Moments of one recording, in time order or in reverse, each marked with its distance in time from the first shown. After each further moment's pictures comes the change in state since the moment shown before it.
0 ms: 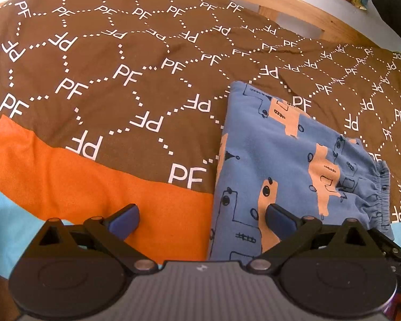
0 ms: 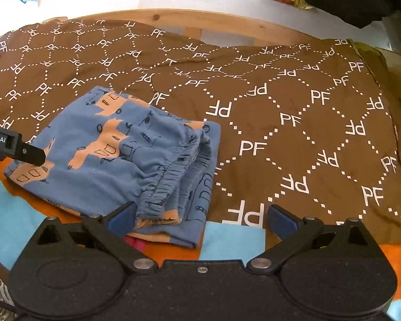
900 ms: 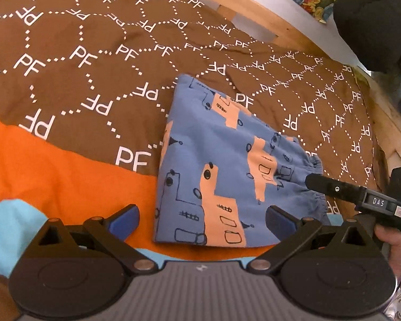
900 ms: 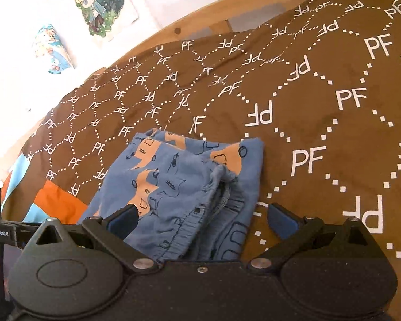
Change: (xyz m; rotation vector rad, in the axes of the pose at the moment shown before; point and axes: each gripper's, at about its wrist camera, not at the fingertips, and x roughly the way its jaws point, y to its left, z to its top) left arm -0.011 0.006 -0.005 -0.045 0.039 -0.328; right arm 0.068 -0.078 0.034 0.295 0.048 0.572
